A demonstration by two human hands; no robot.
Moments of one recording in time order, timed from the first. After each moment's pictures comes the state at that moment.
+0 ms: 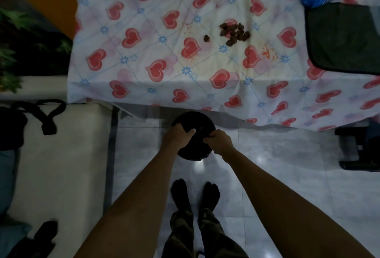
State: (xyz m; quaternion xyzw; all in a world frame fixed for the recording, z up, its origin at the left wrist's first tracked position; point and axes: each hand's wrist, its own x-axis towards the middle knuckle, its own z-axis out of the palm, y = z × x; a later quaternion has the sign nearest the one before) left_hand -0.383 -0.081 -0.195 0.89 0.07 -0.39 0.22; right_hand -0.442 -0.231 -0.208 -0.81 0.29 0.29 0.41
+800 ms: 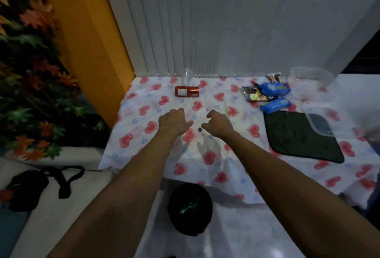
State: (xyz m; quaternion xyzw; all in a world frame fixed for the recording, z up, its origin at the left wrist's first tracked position) left_hand -0.234 -0.125 0.100 0.99 -0.09 -0.10 0.07; right_hand -0.273 -0.286 0.088 -0.94 0.12 0.07 0.30
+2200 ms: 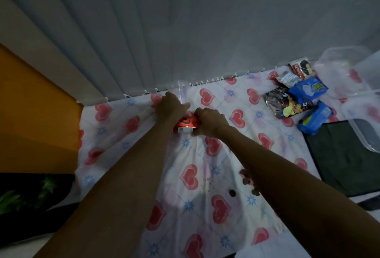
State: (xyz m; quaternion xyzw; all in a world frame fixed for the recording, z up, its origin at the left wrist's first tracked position) left_hand 0.191 -0.184 -0.040 0.95 -0.07 -0.21 0.20; right_hand 0.098 -0.296 -0.042 -0.95 0.15 0.23 0.17
